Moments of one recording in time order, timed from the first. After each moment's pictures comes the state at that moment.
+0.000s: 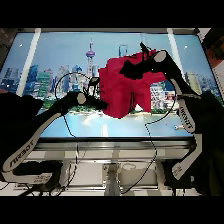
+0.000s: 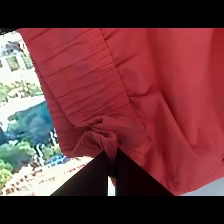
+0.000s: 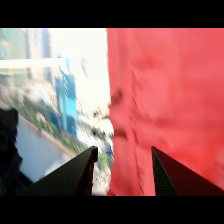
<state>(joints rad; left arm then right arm) -0.51 -1.50 1.02 1.15 -0.64 -1.43 0.21 -1.89 1.81 -0.83 1.07 1.60</state>
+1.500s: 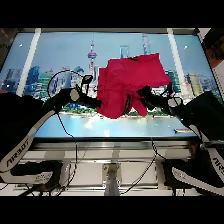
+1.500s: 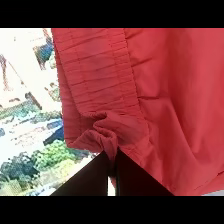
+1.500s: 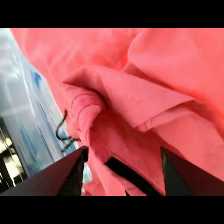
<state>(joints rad) -0.42 -1.47 1.02 1.17 -0.71 -1.43 0.20 -1.22 0.67 -0.48 0.34 1.72</state>
